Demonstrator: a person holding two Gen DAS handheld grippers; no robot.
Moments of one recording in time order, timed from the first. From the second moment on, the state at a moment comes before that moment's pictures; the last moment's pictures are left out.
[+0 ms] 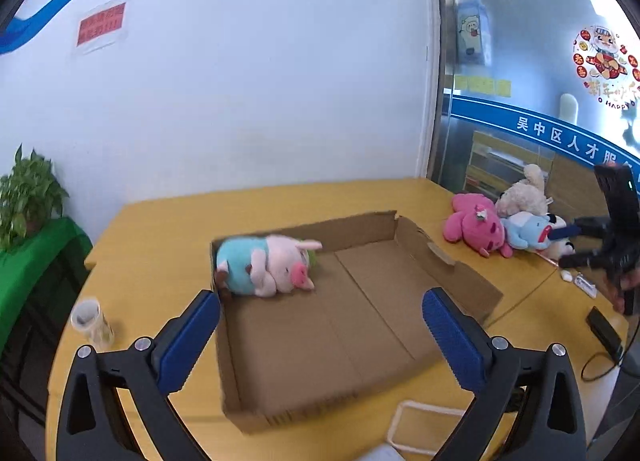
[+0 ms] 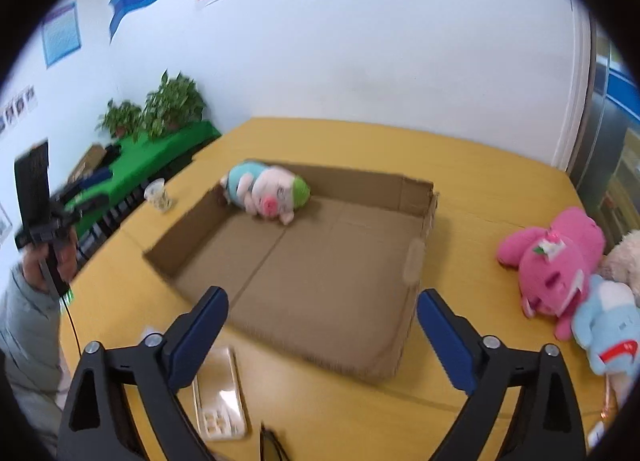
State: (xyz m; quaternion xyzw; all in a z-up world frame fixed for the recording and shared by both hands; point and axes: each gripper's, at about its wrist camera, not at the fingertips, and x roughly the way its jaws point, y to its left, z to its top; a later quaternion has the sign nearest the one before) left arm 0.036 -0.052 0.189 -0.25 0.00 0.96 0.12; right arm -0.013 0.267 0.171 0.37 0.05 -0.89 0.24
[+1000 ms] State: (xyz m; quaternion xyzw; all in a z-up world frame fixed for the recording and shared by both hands) left arm 0.094 -0.001 0.109 -0.34 -0.02 0.93 0.16; right arm -0.073 0.271 0.043 0.46 -0.04 -0.85 0.24
